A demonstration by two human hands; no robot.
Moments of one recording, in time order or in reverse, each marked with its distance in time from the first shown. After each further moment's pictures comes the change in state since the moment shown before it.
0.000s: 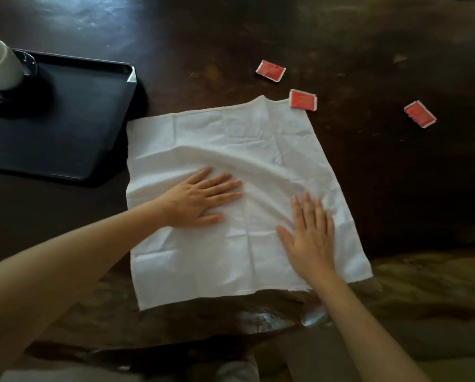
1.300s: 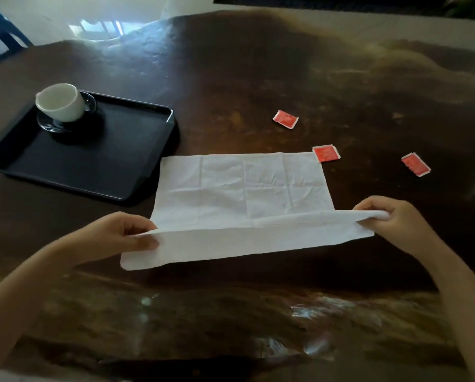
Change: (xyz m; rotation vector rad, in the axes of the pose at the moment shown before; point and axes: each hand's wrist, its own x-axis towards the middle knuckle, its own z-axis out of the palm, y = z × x) left_hand -0.158 0.006 -0.129 -1.201 -0.064 -0.675; right_hand 0.036 0.045 -0.184 0.544 -0.084 -0.067
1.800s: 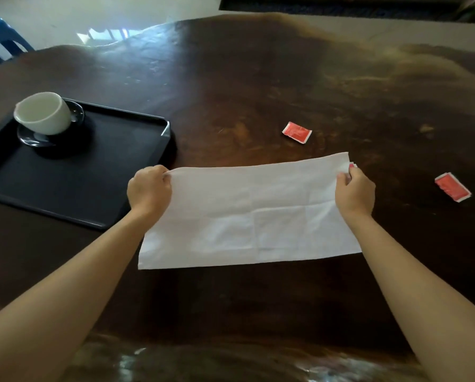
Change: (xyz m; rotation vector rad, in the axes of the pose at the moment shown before) left_hand 0.197 -0.011 -0.024 0.493 1.015 -0.173; right_hand 0.182 0.018 0.085 -0.040 0.602 0.202
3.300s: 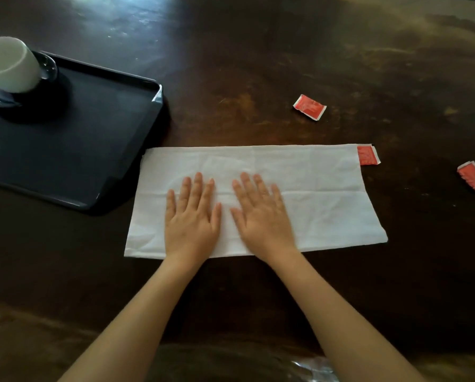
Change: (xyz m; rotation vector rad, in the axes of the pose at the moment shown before) left_hand -0.107 0.024 0.067 0.058 -0.225 0.196; right_hand -0.133 -0.042 0.085 -0.448 -0.486 -0.712
